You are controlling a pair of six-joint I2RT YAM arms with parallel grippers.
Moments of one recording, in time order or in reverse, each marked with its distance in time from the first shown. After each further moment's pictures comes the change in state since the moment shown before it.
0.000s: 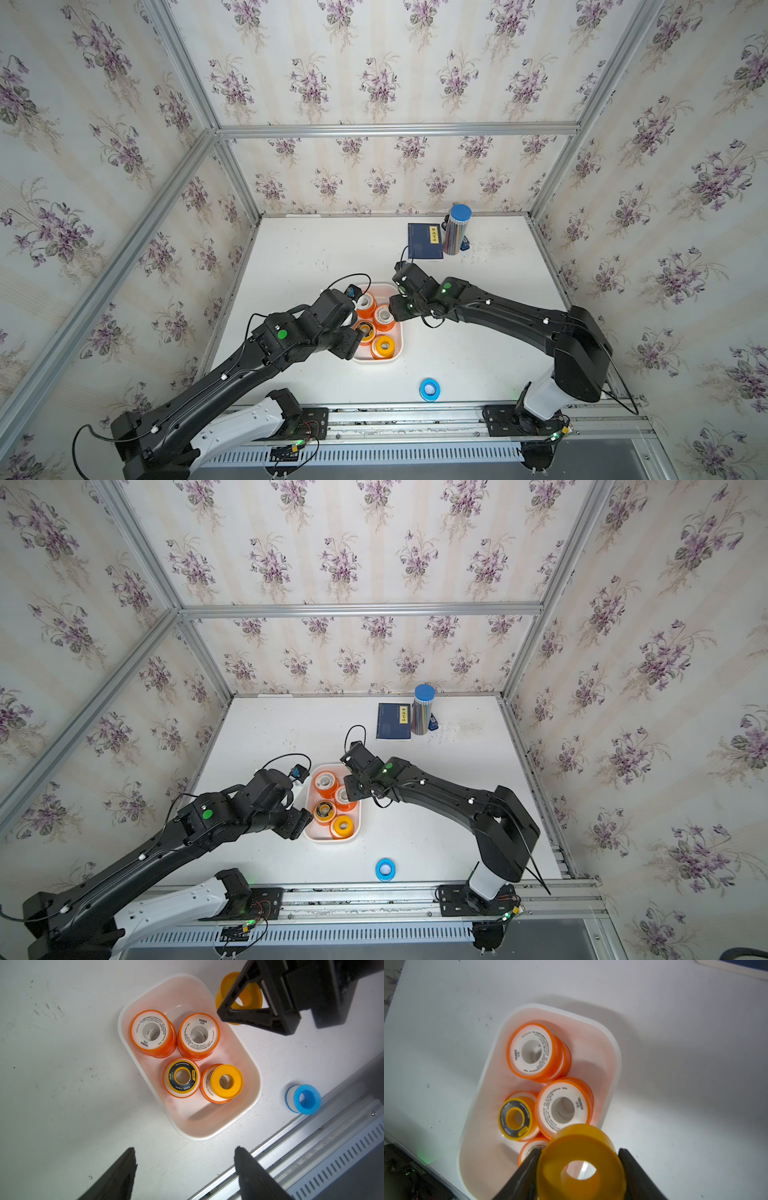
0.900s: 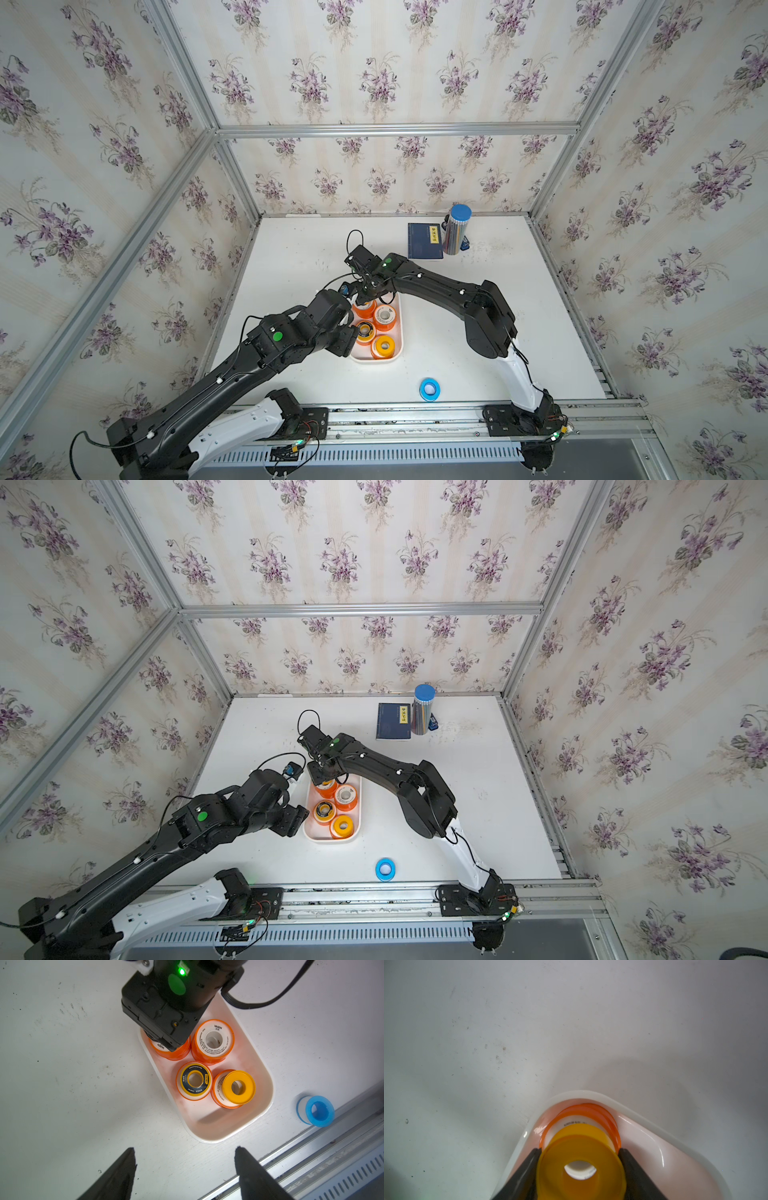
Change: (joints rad) left arm 0.011 -0.020 -0.004 -0.004 -0.055 -0.023; right arm 0.016 0.575 0.692 -0.230 -0.035 -0.125
